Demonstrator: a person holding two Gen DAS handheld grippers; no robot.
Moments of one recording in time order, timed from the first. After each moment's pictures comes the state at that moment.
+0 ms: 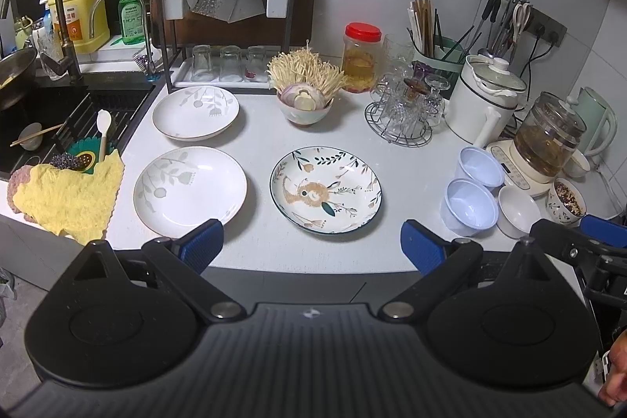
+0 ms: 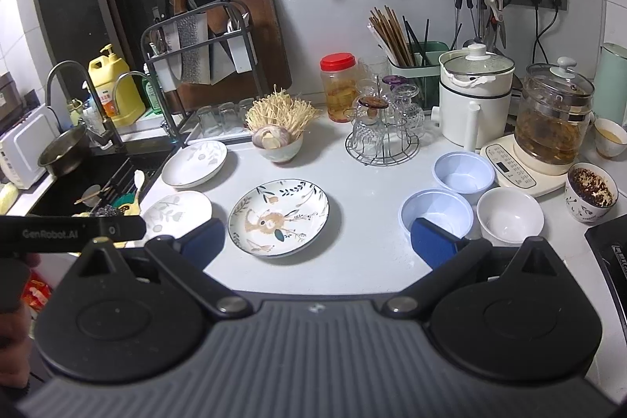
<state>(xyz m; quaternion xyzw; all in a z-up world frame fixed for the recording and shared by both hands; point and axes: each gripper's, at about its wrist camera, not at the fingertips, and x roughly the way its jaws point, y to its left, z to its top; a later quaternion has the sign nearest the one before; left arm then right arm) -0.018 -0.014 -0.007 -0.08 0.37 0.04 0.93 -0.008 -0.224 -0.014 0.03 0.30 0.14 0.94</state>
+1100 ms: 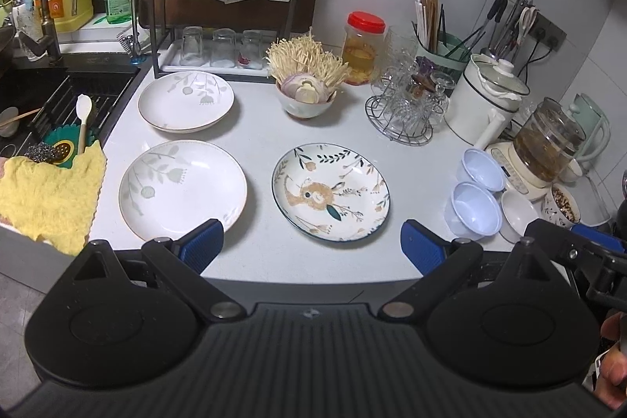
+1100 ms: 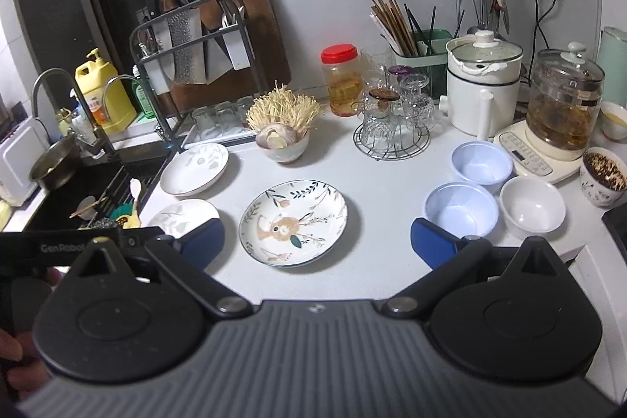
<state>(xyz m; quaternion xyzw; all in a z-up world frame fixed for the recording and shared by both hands) 0.028 0.042 -0.028 -0.12 0.38 0.01 0.92 0.014 -0.179 -0.022 0.06 0.32 0.12 0.94</state>
